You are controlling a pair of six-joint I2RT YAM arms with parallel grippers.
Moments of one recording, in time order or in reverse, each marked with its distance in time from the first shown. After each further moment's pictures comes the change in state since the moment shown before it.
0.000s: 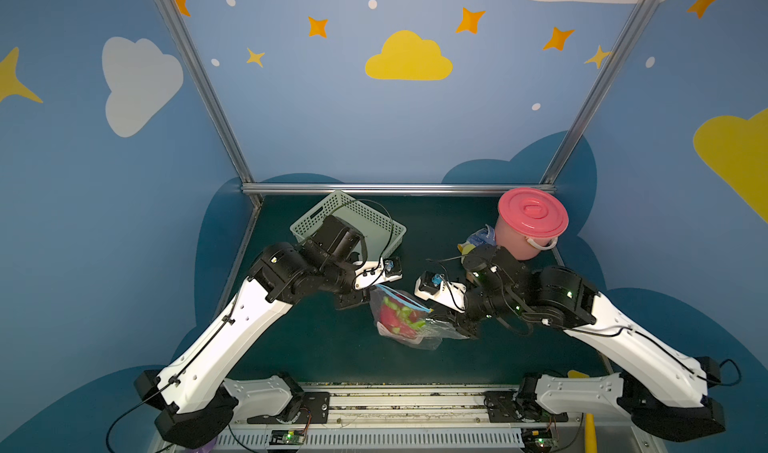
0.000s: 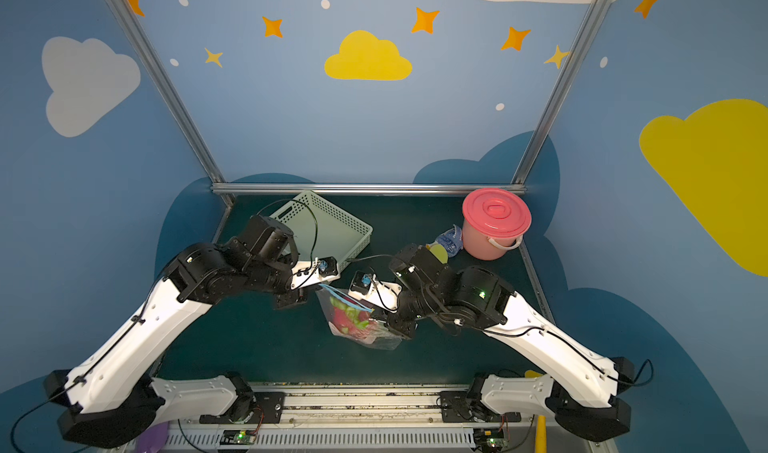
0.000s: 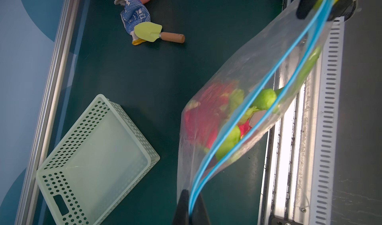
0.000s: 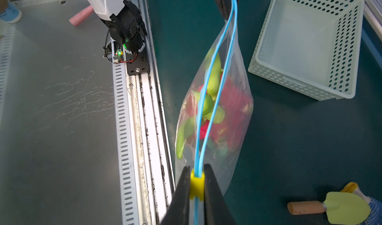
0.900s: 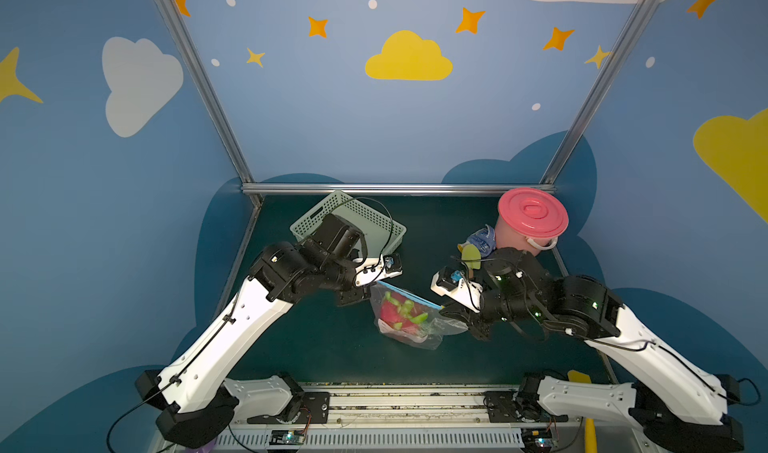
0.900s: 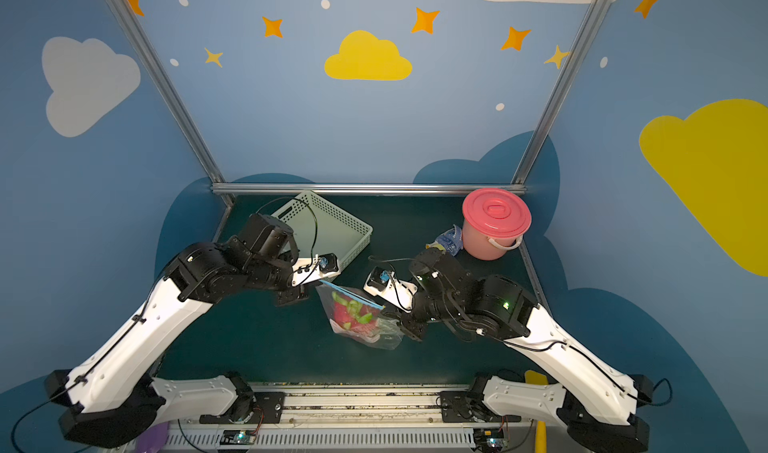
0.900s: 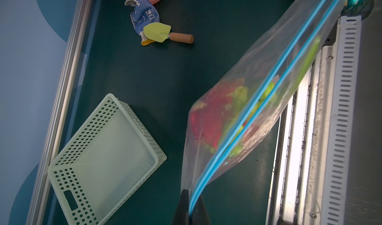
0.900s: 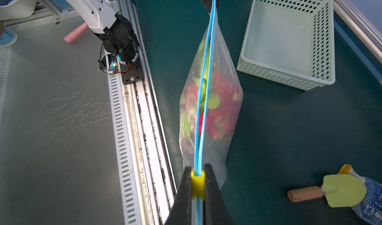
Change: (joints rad) left arm 0.011 0.003 0.001 0.024 -0.038 0.001; right arm -0.034 -0.113 -0.068 0.027 0.020 0.051
